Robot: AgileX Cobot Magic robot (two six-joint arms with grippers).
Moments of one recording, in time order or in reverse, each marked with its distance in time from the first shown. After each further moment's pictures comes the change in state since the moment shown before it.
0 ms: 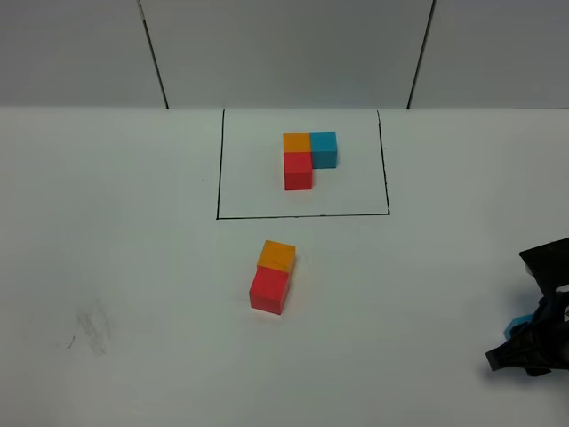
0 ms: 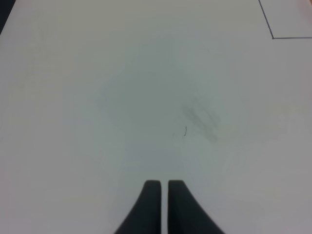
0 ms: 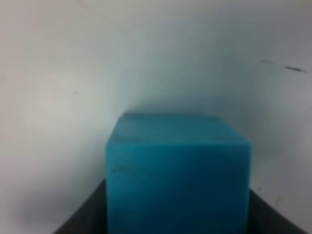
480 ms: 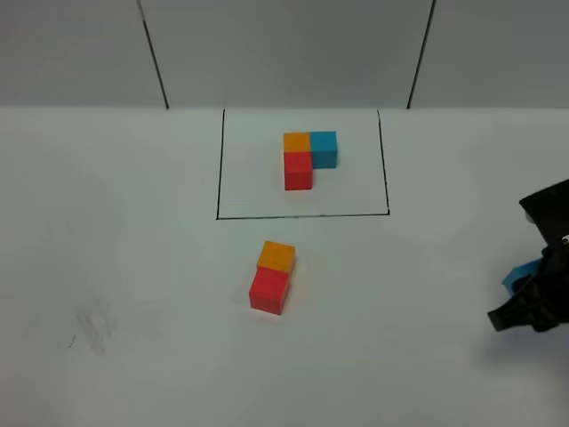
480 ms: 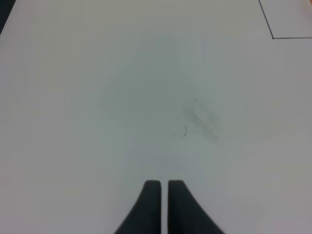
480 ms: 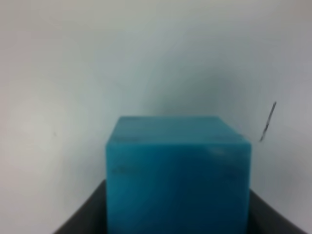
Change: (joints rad) left arm 0.000 0.000 0.000 0.000 0.000 0.000; right arm 0.087 -0.218 -0.159 -0.012 0.260 -0.046
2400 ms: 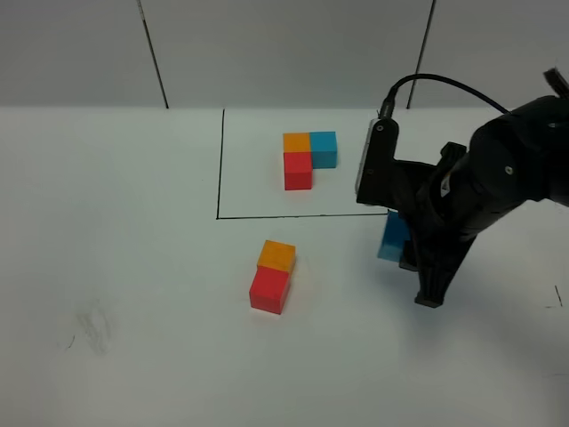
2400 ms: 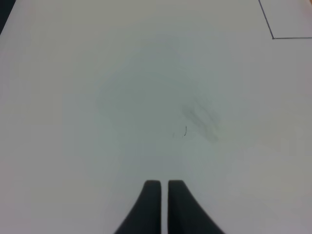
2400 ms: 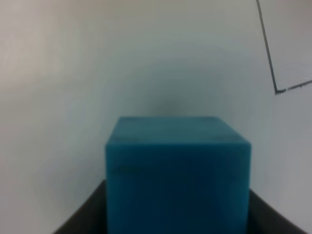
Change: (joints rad) left arm 0.000 0.000 0.000 0.000 0.000 0.000; right arm 0.284 0.259 -0.445 0.140 0.211 -0.770
